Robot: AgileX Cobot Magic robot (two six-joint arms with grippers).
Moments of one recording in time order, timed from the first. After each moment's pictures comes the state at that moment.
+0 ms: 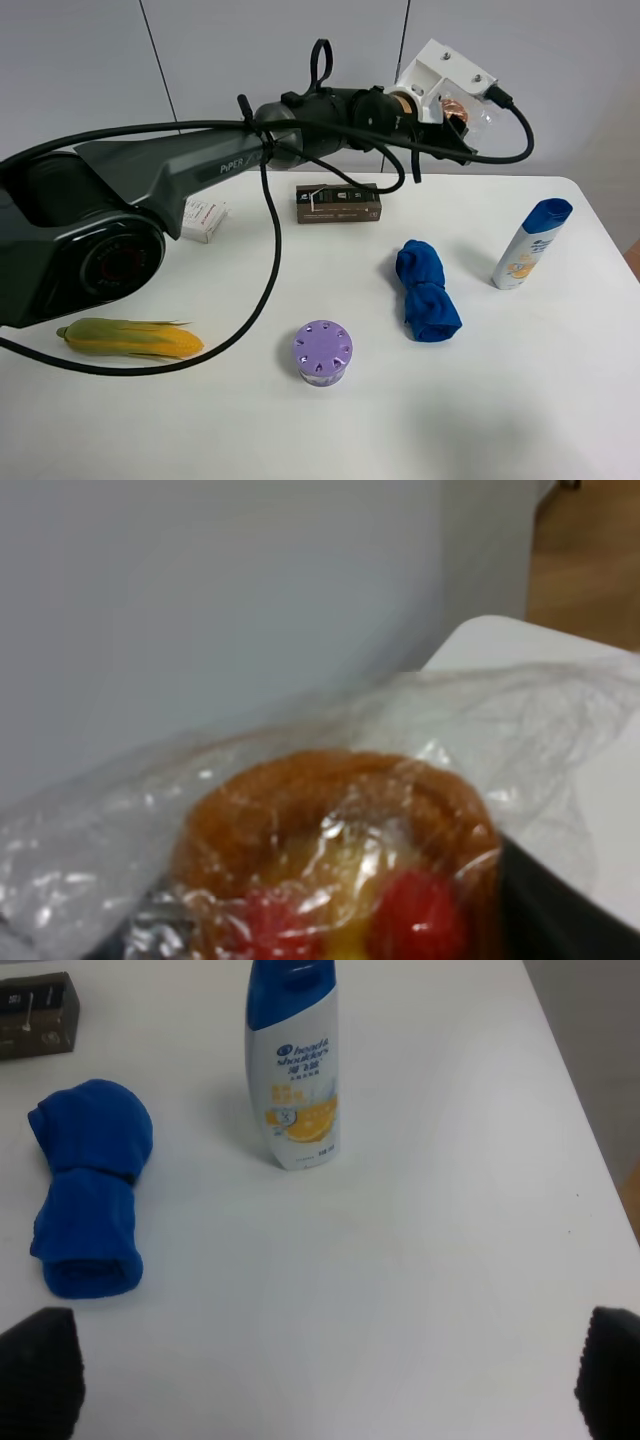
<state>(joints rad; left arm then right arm) -0.78 2.45 -2.14 -0.32 0.11 0.43 -0.02 0.00 -0.48 -0.04 1.07 0.05</state>
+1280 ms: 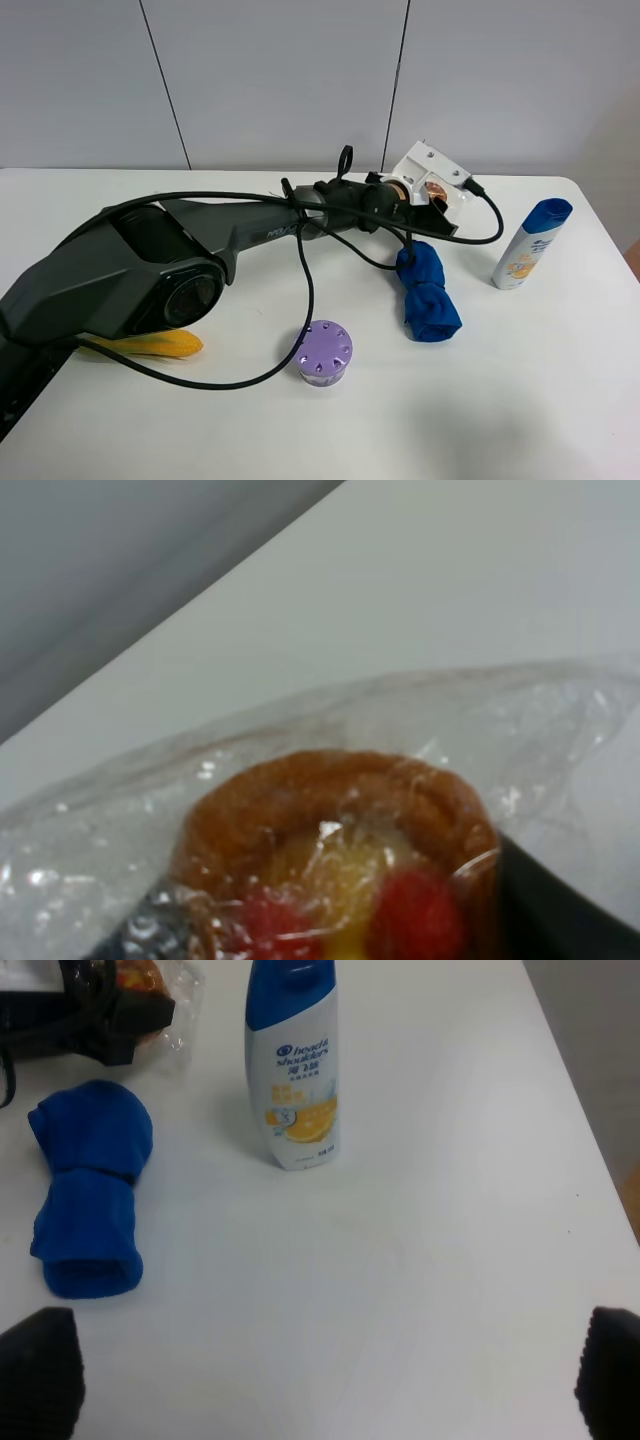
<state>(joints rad) -0.80 2.67 -2.14 -0.35 0.00 0.36 -0.02 0.00 -0.48 -0.04 1.07 0.05</state>
